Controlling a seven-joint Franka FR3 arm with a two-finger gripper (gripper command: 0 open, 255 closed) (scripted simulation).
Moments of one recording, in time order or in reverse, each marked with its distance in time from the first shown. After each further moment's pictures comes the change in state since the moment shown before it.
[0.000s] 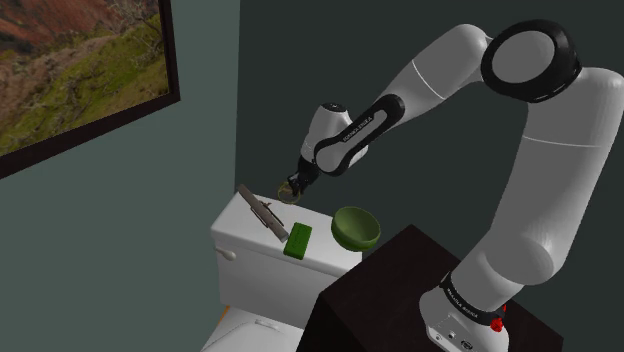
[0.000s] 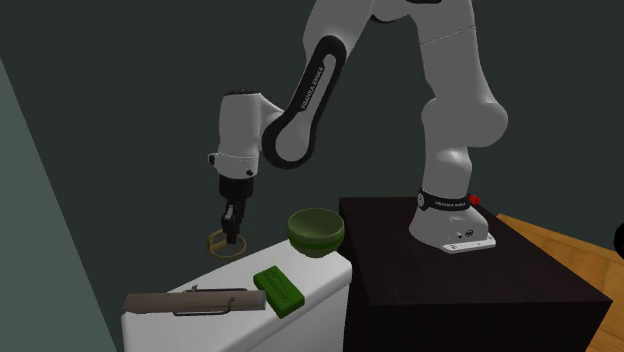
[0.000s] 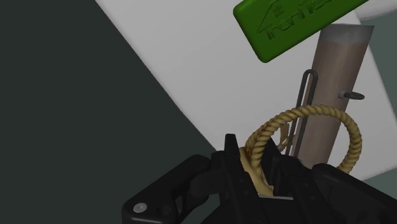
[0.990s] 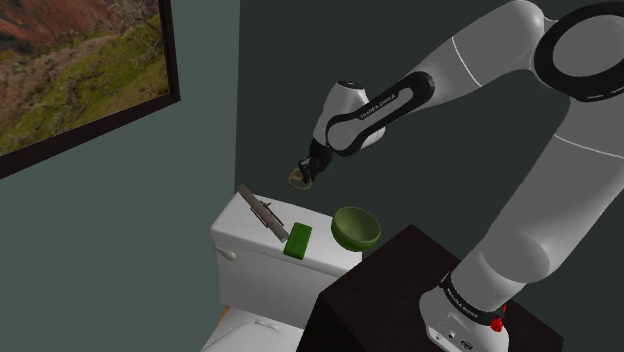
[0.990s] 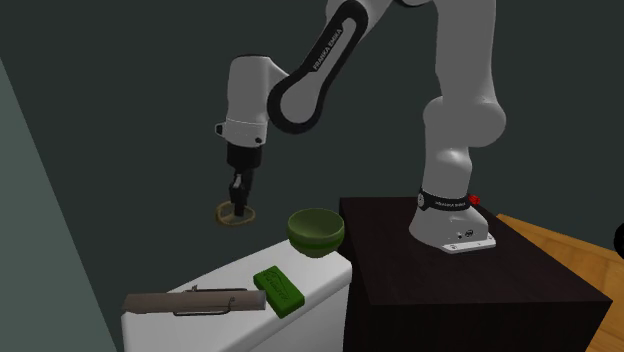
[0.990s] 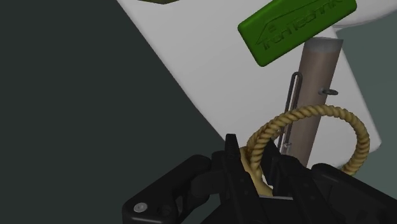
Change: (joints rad) arm -0.051 -0.209 0.039 -0.076 0.099 -0.129 -0.095
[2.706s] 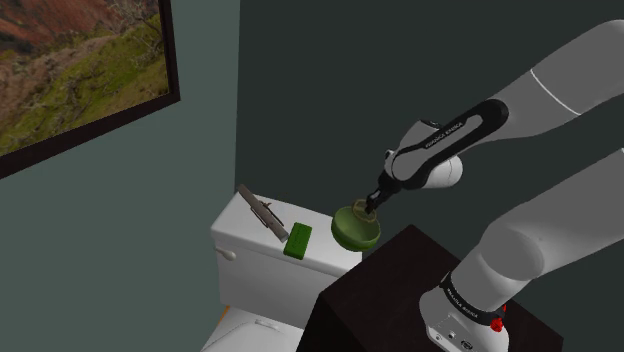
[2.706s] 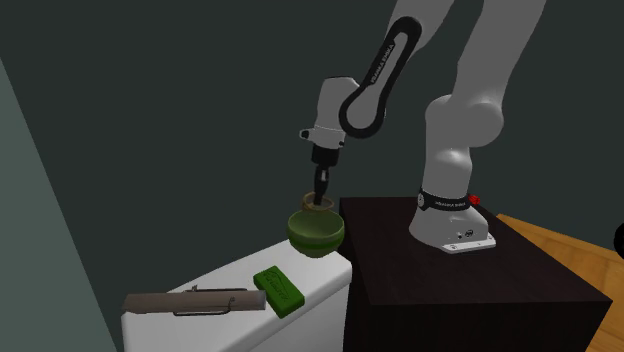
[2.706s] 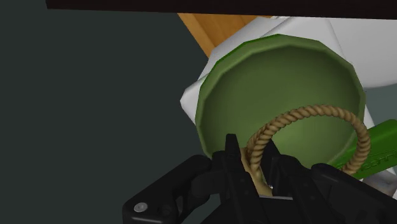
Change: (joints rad) arm -0.063 -0.399 -0.225 -0.620 0.226 0.208 -0.494
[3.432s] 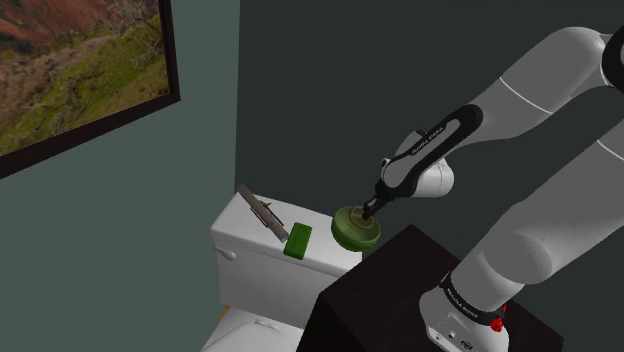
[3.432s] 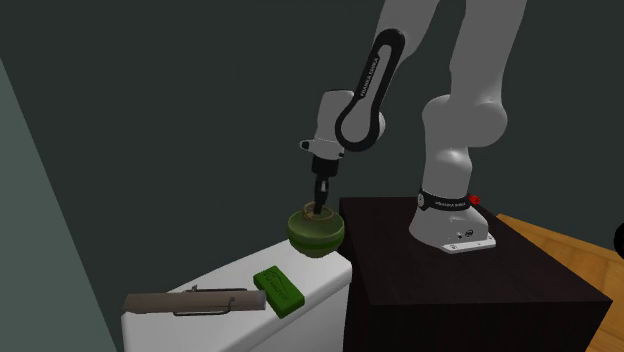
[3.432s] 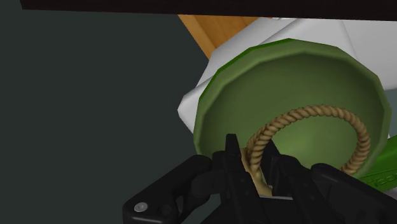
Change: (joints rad) arm 0.093 0.141 -0.061 0.006 0.109 0.137 -0.084
